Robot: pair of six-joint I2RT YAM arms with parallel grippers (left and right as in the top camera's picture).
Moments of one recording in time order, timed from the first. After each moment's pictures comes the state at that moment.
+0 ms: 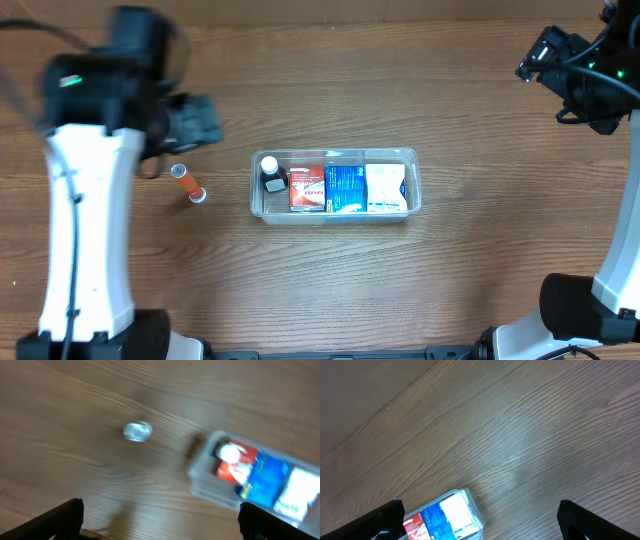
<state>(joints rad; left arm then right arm) -0.03 1.65 2.06 -1.69 -0.08 -0.43 -0.11 1.75 2.35 -1.64 -0.04 0.48</state>
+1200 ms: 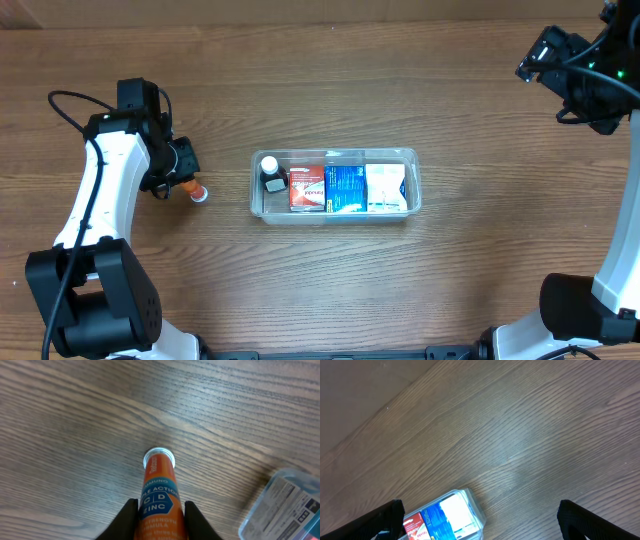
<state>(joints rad) 0.13 1.74 1.33 -1.00 0.03 -0.25 -0.11 1.75 2.35 -1.64 -0.04 0.49</state>
